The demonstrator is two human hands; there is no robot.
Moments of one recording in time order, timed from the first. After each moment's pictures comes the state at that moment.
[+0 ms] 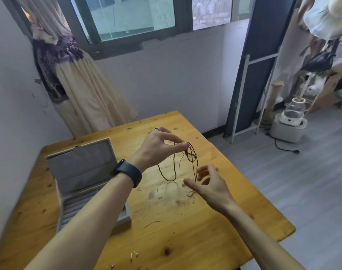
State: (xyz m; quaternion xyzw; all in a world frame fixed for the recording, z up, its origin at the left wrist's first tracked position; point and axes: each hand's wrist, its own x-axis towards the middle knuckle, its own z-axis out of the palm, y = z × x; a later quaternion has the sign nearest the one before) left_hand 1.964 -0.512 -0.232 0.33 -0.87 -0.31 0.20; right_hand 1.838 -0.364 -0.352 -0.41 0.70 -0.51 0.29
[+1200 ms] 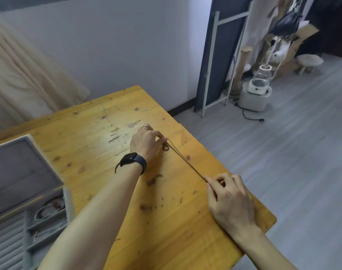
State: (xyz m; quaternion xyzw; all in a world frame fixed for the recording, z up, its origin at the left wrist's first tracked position) left_hand 1.840 -0.583 -0.395 0.40 -0.90 -0.10 0.13; right_hand 1.778 -0.313 -0.442 -0.42 0.87 -0.24 -0.12
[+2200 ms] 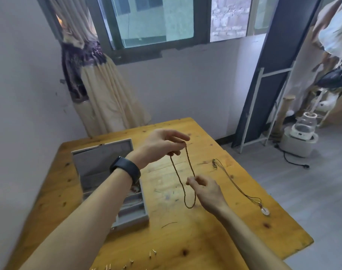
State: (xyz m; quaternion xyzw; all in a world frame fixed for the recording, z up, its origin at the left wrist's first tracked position) left_hand 2.019 -0.526 -0.200 0.32 -0.80 -0.48 0.19; right_hand 1.891 -0.404 -0.352 -0.42 0.70 -0.49 0.30
